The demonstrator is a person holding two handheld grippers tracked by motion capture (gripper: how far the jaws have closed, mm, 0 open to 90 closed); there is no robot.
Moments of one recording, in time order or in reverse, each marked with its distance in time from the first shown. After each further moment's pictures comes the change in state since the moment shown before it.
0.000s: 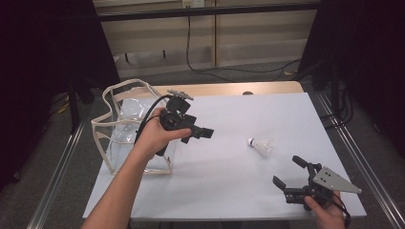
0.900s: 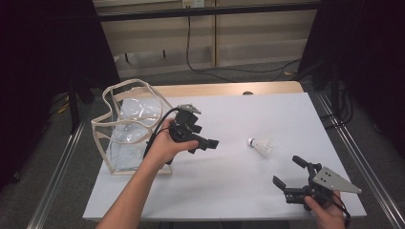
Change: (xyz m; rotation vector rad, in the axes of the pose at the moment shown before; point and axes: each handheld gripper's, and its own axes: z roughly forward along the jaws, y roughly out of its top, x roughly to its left) left arm 0.002 -0.025 0.039 0.009 0.001 0.044; right arm 0.000 0.000 0.000 0.000 0.000 -0.001
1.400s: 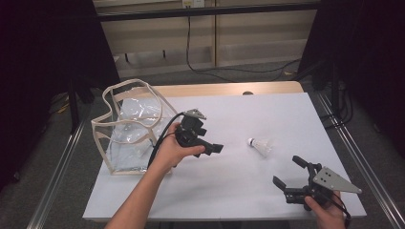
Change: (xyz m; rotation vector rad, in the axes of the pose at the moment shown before) left arm -0.001 -0.008 0.020 -0.022 -0.012 0.034; right arm 0.000 0.000 0.000 0.000 0.001 0.001
